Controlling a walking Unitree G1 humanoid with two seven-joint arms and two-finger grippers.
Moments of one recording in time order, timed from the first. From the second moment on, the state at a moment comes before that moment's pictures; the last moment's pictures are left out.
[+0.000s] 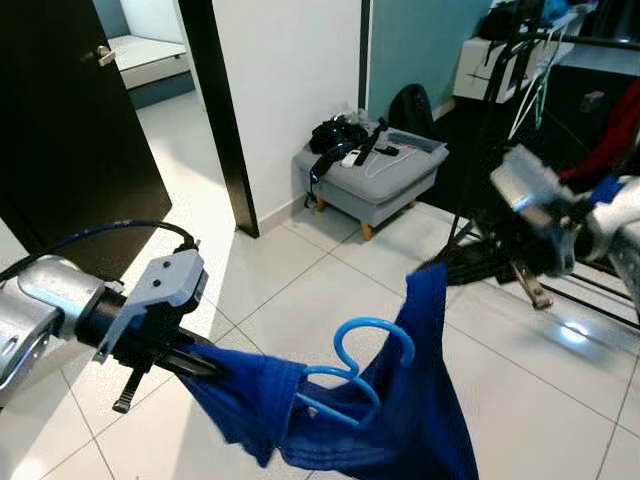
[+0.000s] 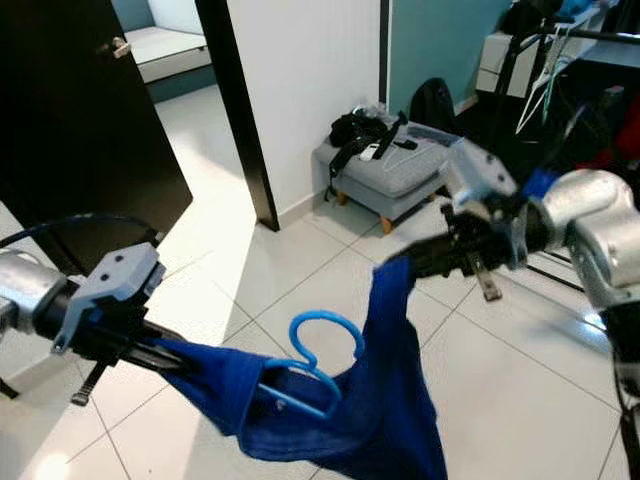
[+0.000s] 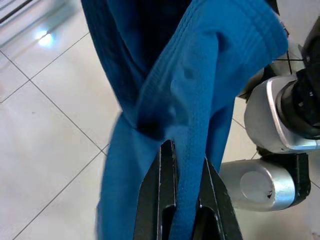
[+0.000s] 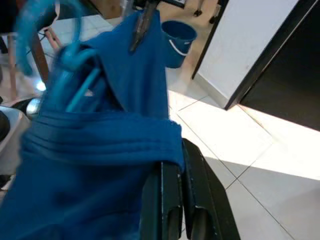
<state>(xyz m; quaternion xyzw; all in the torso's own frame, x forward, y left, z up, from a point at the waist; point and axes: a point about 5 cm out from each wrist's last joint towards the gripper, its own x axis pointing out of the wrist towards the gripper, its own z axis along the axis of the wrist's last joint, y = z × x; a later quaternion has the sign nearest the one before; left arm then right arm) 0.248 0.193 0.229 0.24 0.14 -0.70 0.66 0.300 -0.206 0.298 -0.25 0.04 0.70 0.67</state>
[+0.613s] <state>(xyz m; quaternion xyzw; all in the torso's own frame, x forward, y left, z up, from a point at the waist) 0.251 0.175 0.249 0.17 0.04 -0.70 0.69 0.345 -0.162 0.232 -0.27 0.03 0.58 0.77</state>
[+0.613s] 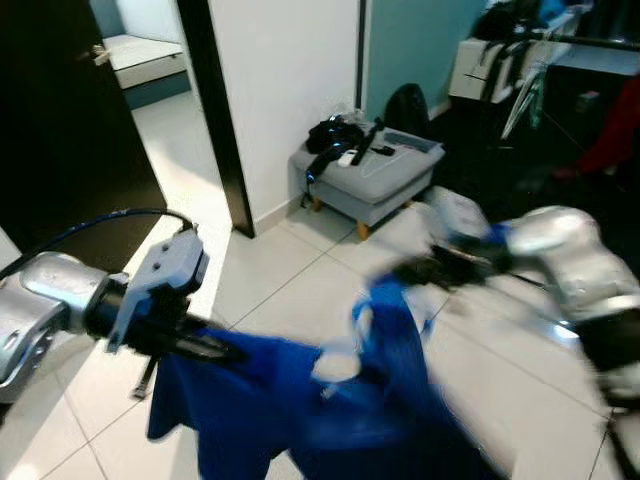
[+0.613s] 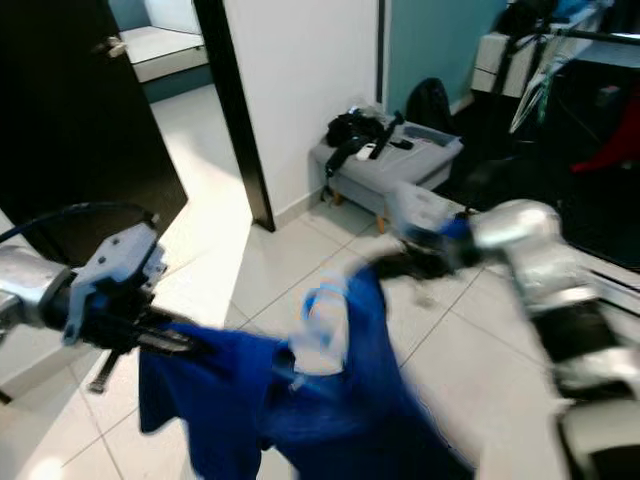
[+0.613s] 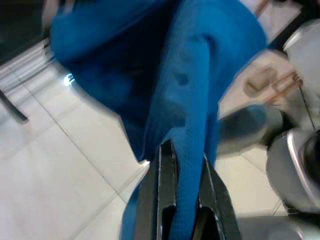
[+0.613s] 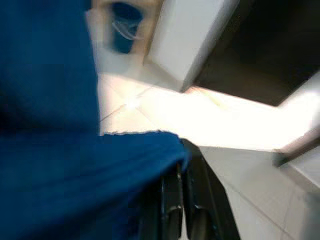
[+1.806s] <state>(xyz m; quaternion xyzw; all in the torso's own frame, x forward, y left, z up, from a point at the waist) 0.263 0.179 0.249 -0.10 -0.11 -0.59 0.80 0.343 -0.274 0.157 0.09 0.11 0.26 0.95</state>
